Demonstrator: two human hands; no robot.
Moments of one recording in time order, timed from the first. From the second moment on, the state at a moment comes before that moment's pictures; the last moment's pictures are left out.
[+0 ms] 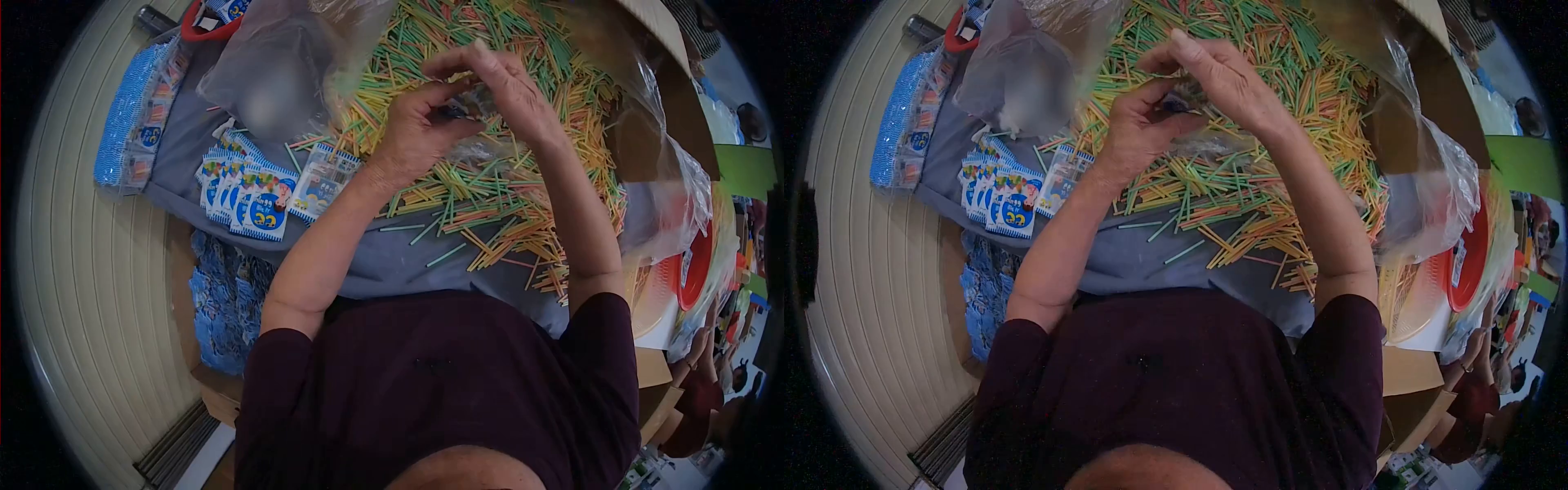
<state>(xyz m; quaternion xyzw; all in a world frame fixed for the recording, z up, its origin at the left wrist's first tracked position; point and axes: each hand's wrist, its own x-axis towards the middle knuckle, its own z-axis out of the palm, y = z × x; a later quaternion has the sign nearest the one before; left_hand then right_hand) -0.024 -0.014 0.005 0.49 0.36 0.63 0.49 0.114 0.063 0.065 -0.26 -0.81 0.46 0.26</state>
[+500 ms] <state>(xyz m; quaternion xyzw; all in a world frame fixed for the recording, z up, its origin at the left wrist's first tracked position) -0.055 -0.061 0.022 0.60 0.49 0.61 0.14 0.132 0.058 0.065 -0.32 -0.80 0.34 0.38</state>
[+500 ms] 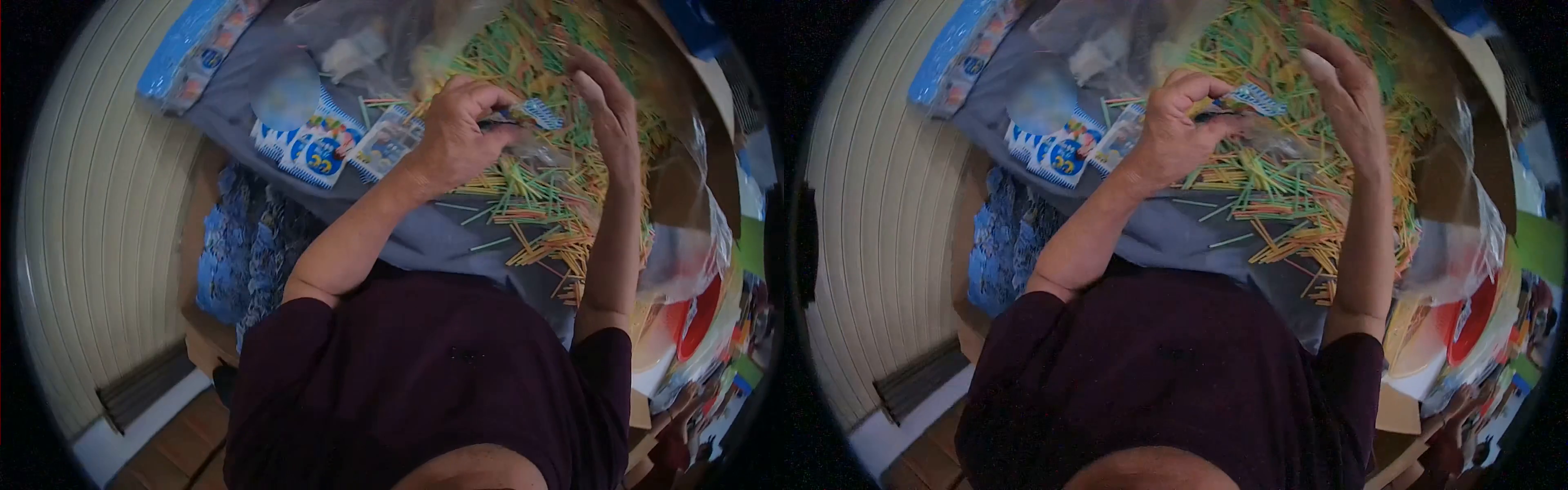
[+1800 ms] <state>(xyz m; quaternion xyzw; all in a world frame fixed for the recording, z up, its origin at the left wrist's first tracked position) -0.097 -0.140 -0.018 0.68 0.69 0.19 -0.16 0.153 0.080 0.007 -0.18 -0.97 -0.13 0.10</state>
